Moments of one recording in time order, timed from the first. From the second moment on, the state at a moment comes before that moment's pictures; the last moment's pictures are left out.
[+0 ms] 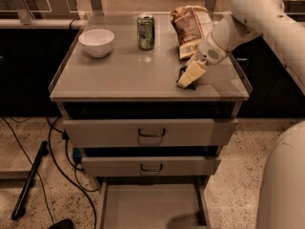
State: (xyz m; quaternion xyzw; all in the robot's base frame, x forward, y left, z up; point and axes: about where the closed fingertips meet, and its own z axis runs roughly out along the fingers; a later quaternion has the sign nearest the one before) arm 0.682 -0.136 0.827 -0.55 0.79 0.14 0.24
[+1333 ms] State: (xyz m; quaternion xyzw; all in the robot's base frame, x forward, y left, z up) arm 0.525 -0.153 0.887 -0.54 0.78 0.13 0.28
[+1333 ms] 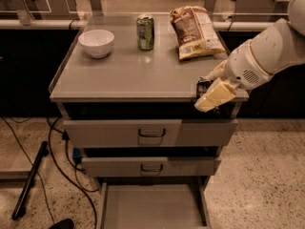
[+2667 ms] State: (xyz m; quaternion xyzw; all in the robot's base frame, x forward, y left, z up) arm 0.453 -0.146 0.746 -0.51 0.79 0.18 0.28
